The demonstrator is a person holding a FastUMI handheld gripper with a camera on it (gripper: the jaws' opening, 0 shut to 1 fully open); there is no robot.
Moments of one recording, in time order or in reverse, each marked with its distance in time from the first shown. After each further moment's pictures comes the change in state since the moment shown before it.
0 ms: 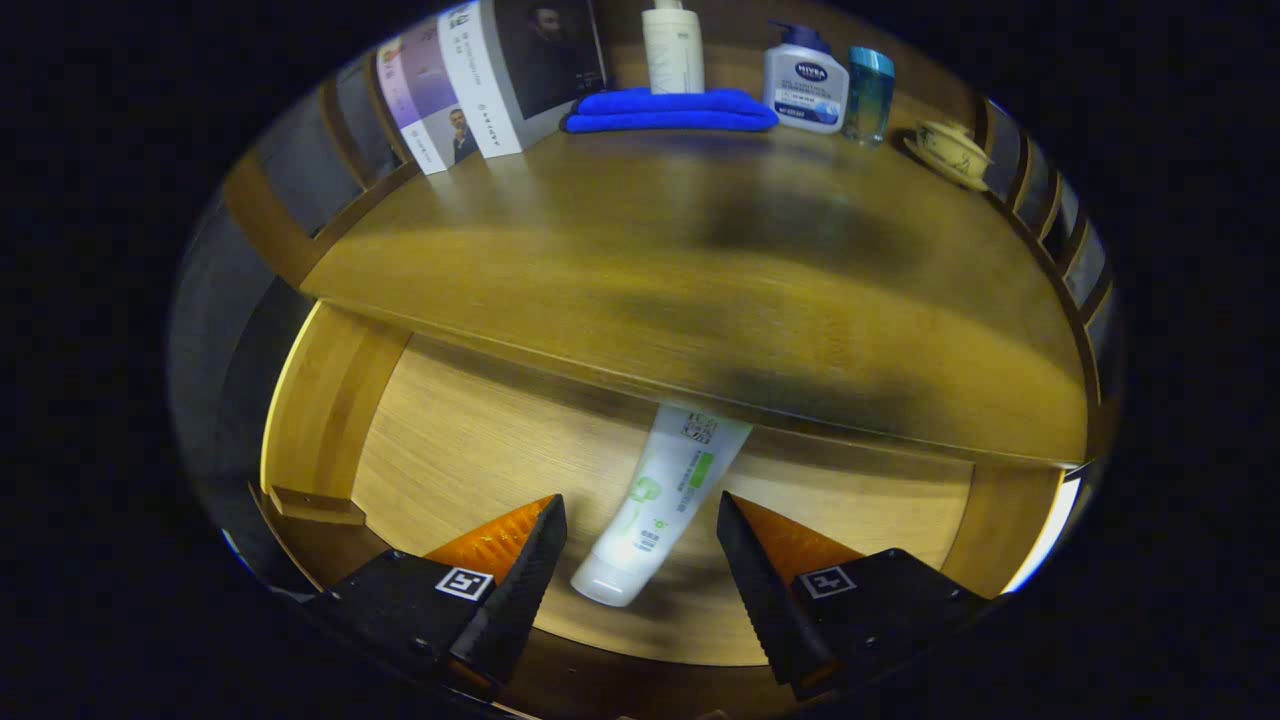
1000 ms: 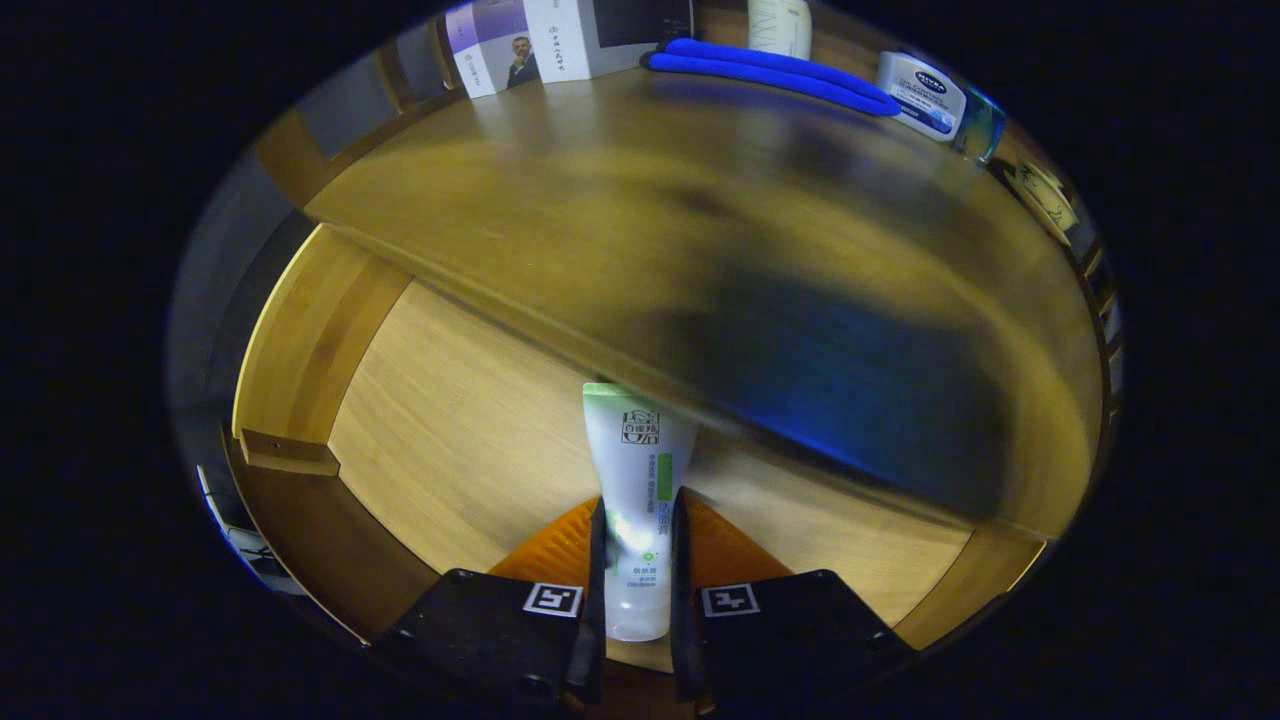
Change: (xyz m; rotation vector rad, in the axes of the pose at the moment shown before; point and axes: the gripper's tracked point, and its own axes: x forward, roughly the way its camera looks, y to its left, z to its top) arm 0.016 0.011 -0.010 -0.208 0.110 0.042
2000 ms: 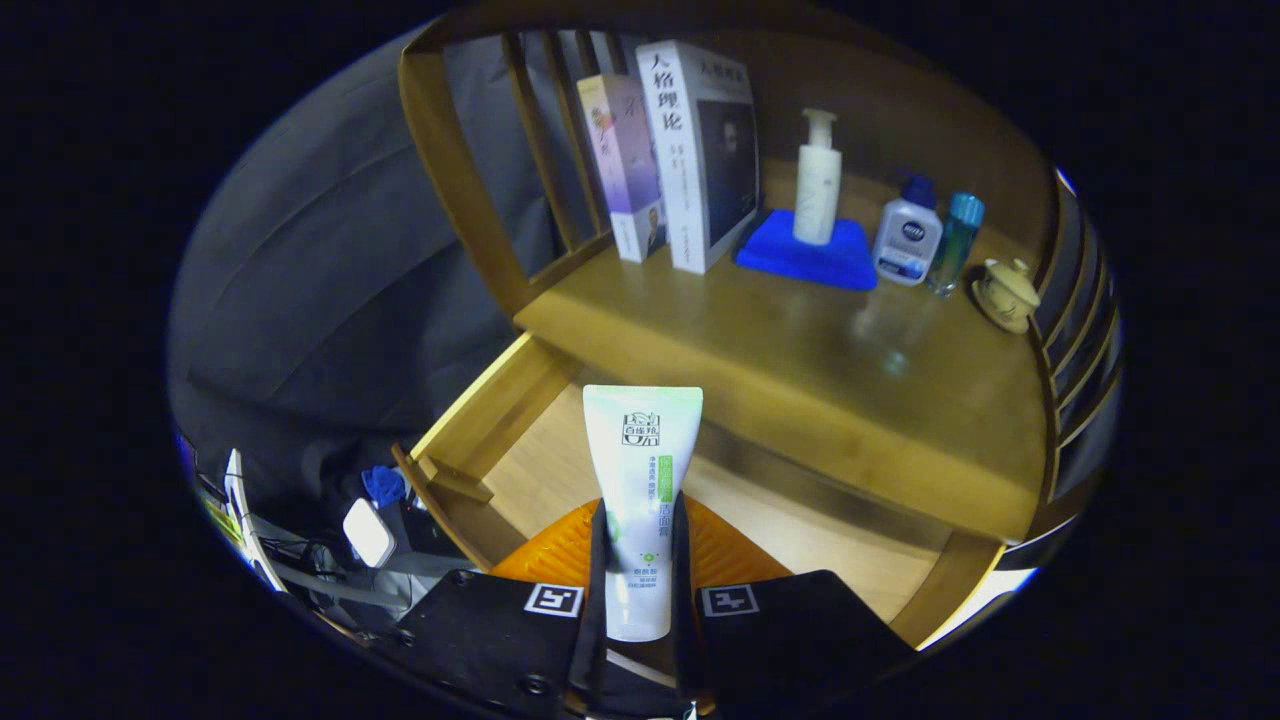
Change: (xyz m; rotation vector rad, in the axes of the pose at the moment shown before) arm -0.142 0.038 0.042 -0.056 -0.381 0.108
